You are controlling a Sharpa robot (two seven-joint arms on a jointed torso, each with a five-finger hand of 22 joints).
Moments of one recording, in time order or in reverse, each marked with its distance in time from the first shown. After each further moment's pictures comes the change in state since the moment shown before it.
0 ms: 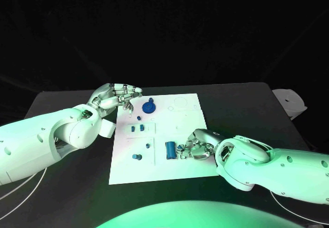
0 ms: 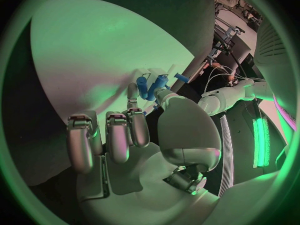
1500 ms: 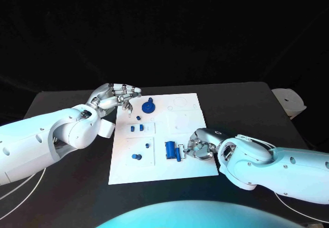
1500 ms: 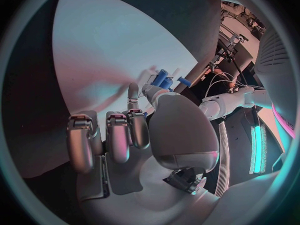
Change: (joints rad) left arm 0.000 -0.002 0.000 0.000 -0.001 0.001 -0.004; left_hand 0.000 0.000 0.000 0.000 0.000 0.000 0.000 0.000 0.000 0.000 0.000 0.000 -0.001 0.000 0.000 0.000 0.000 0.000 0.000 0.000 0.000 0.000; right arm 0.000 -0.022 0.000 0.001 -0.067 0.027 -0.001; right_hand 0.191 0.009 0.116 -0.033 -0.021 0.008 -0.008 0.012 0.007 -0.001 -0.008 0.035 0.000 0.000 -0.007 0.004 0.000 0.000 0.000 -0.007 0.000 0.000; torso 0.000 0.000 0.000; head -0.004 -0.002
